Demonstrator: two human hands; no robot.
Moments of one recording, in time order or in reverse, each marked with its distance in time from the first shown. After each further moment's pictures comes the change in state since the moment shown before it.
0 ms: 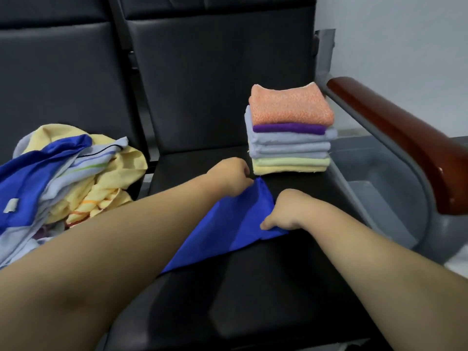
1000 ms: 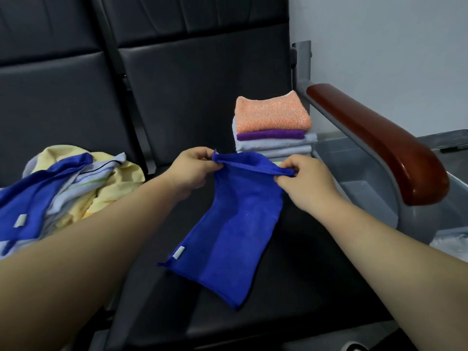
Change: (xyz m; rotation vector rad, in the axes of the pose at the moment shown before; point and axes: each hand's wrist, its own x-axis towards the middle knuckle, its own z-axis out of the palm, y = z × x) left_hand -0.041 -0.011 -0.039 -0.989 0.178 -0.040; right_hand -0.007 0.058 -0.017 0.660 0.667 -0.230
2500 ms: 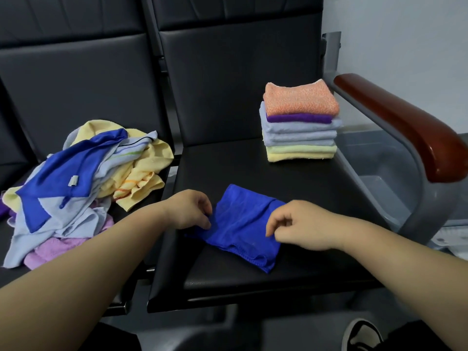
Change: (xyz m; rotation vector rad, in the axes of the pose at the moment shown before) left_hand -0.104 -0.077 -0.076 0.785 -0.243 -0.225; right_hand -0.105 -0.038 0.019 -0.163 -0.823 -0.108
